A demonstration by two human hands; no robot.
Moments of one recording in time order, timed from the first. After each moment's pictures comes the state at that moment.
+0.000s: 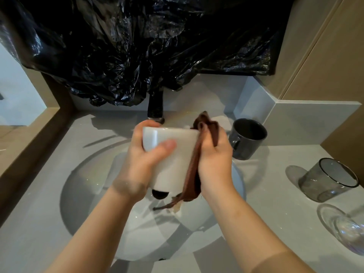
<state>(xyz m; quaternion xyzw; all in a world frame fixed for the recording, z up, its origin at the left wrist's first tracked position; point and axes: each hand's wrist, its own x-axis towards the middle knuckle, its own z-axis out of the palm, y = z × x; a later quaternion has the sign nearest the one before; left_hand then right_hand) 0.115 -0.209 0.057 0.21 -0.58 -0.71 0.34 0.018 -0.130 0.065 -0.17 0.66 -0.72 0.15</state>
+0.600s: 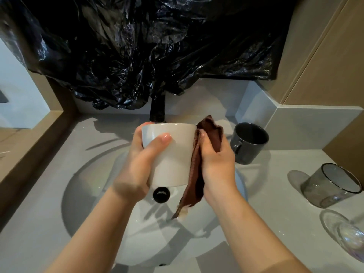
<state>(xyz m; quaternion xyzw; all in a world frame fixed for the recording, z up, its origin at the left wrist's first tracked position) 0.112 -0.211 0.065 0.22 -0.52 -0.76 0.33 0.016 -0.127 0.071 -0.11 0.63 -0.73 0.24</state>
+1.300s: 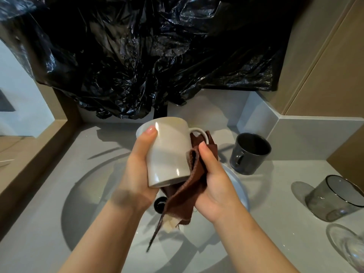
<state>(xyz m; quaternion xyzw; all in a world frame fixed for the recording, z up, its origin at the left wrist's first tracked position) 0.108 -0.208 0.079 0.23 -0.41 -0.83 0.30 0.018 -0.123 0.063 -0.07 0.32 -0.78 0.54</state>
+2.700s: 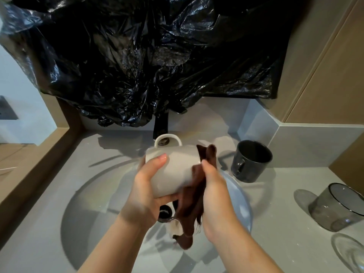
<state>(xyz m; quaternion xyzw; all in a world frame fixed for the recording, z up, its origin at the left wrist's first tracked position) 0.108 -0.202 0.062 0.32 -0.41 -0.80 0.29 0.028 -0.118 0.059 -0.14 0.58 -0.71 0.38</state>
